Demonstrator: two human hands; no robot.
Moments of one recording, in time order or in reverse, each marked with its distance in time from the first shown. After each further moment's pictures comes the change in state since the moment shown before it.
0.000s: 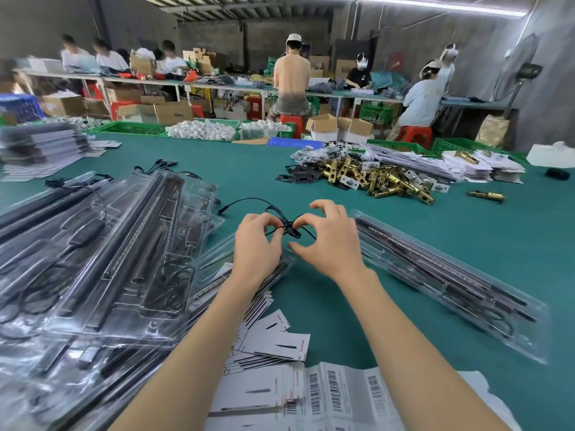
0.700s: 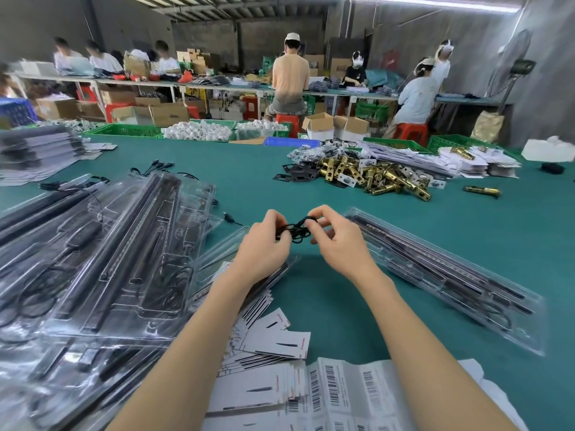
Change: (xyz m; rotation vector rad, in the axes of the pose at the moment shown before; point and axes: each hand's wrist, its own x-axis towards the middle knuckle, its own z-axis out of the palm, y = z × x) left_hand 0.001 0.006 -0.004 0.011 -0.273 0.068; right_hand -0.012 0.009 -0.010 0.566 0.005 0.134
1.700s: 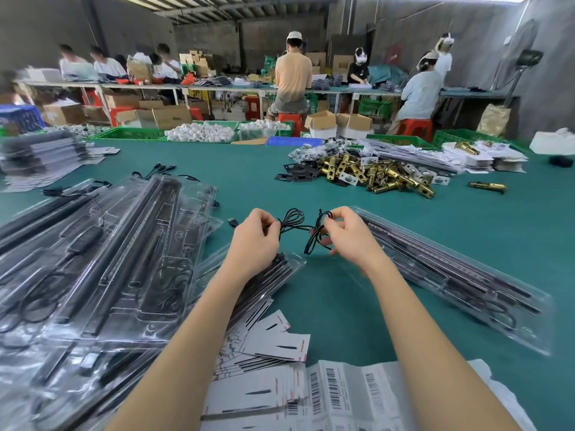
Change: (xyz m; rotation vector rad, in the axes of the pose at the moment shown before) left_hand -0.005 0.008 -0.015 -0.106 0.097 -0.118; right_hand 0.015 0.003 -0.014 0.188 -0.045 0.371
